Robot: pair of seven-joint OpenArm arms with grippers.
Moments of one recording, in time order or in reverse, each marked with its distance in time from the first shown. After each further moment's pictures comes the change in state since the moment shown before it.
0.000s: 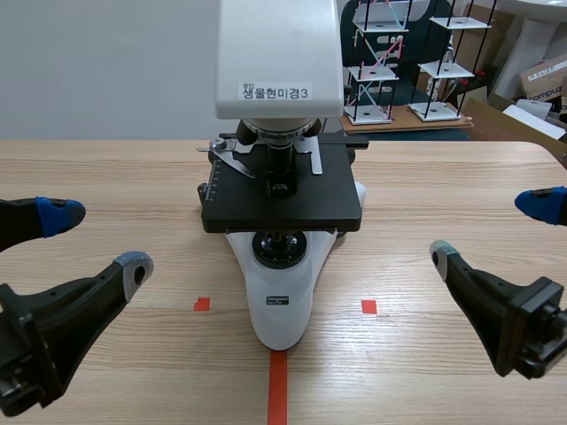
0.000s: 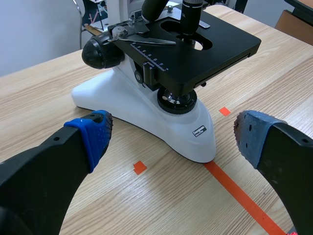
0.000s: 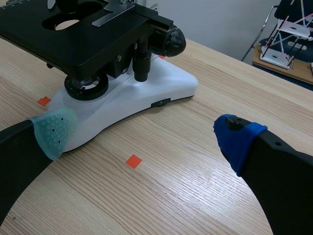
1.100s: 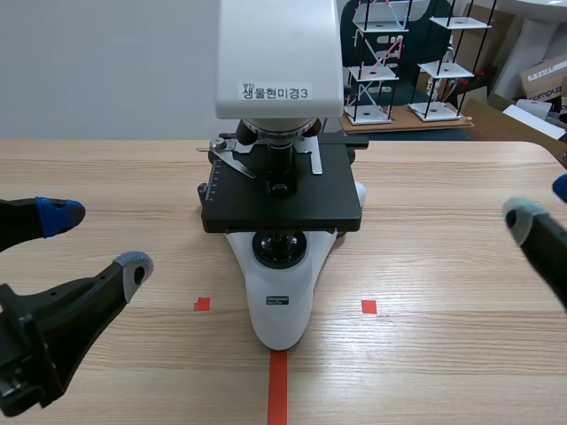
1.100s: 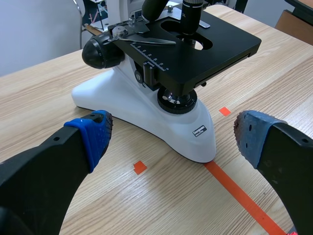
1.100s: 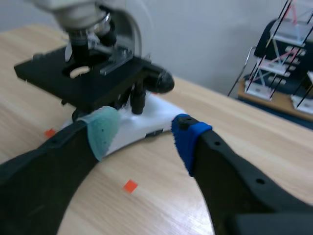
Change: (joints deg) left arm 0.0 0.0 0.0 0.0 0.0 0.0 0.0; right arm -10.7 0.0 8.3 5.3 2.5 0.0 13.0
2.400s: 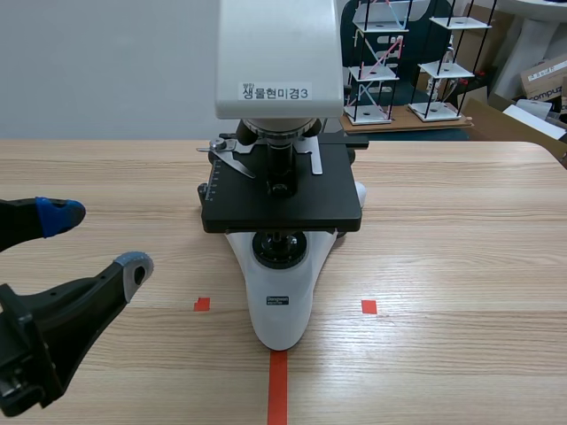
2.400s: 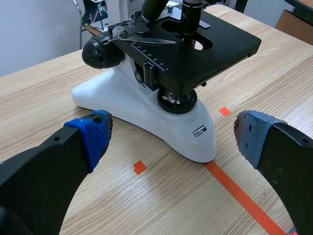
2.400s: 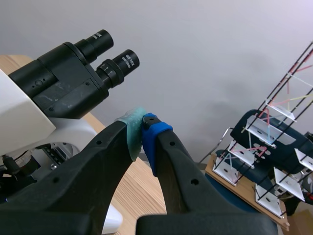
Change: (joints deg) left arm 0.0 0.0 0.0 0.0 0.0 0.0 0.0; right arm 56.7 20.8 -18.1 -7.1 18.9 -1.7 -28.3
